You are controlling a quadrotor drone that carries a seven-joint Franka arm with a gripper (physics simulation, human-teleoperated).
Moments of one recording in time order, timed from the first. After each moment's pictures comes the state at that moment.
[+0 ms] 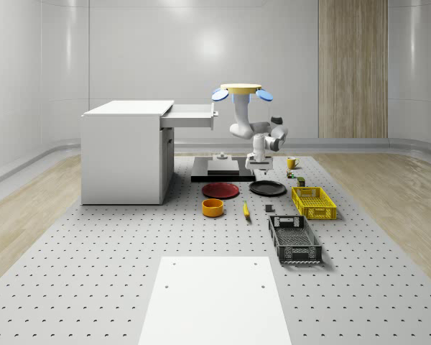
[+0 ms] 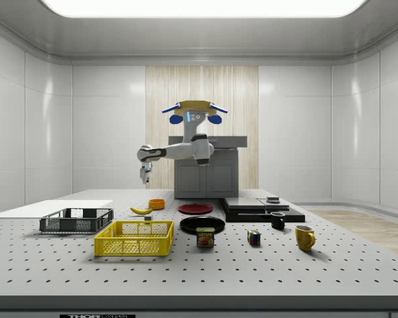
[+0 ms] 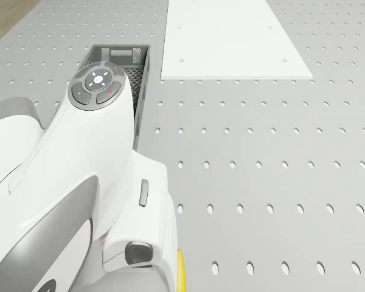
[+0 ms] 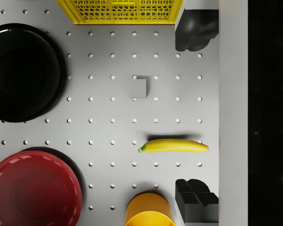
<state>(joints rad) 1.04 -1.63 -1.50 -2.73 1.61 1.65 0.16</state>
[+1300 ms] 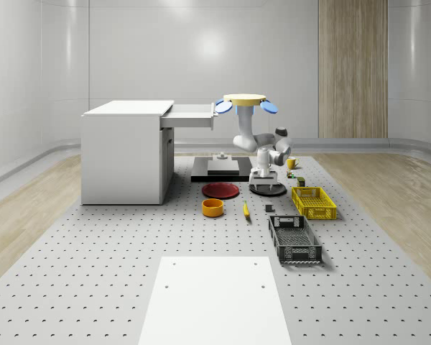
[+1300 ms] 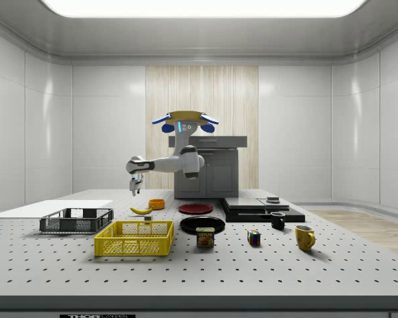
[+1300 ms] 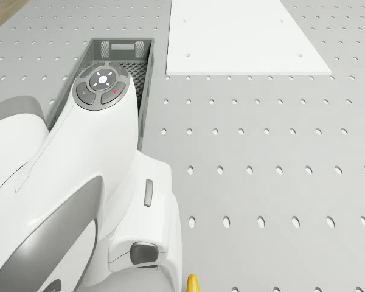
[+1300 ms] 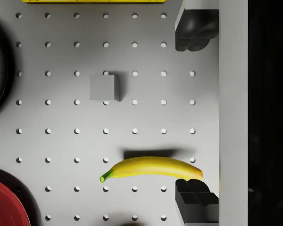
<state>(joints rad) 1.06 -1.63 -1.50 -2.74 1.61 1.65 0.13</state>
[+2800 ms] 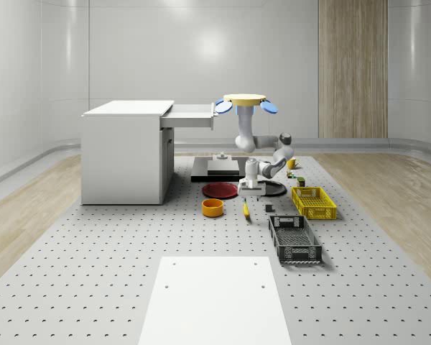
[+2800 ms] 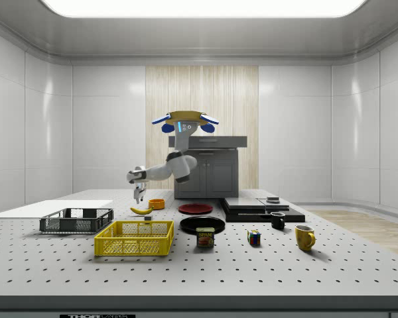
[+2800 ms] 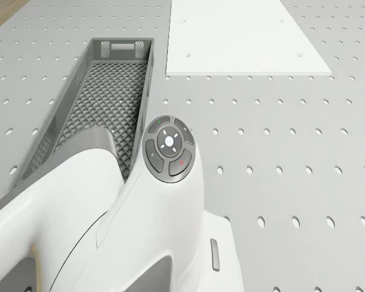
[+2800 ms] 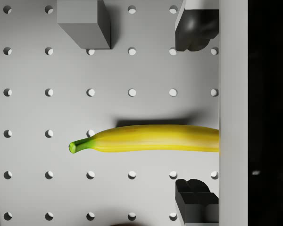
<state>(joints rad) 1.30 -1.60 -1.22 -2.71 1.88 1.74 -0.11</state>
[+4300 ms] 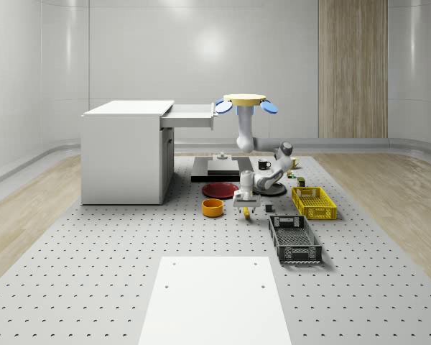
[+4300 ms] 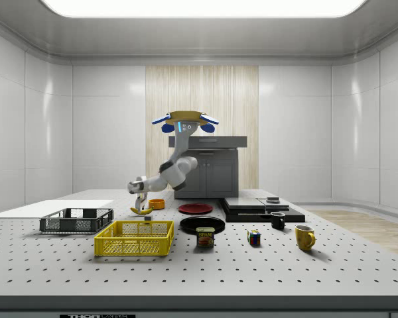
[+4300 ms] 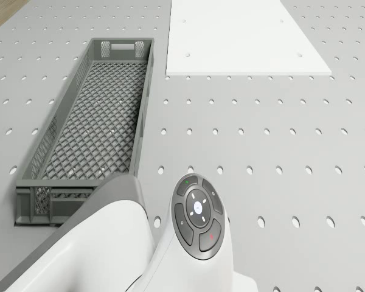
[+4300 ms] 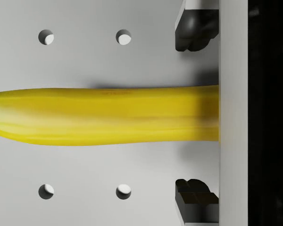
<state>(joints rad) 1.43 -1.47 -1.01 -2.60 2.11 1.76 -0.19</state>
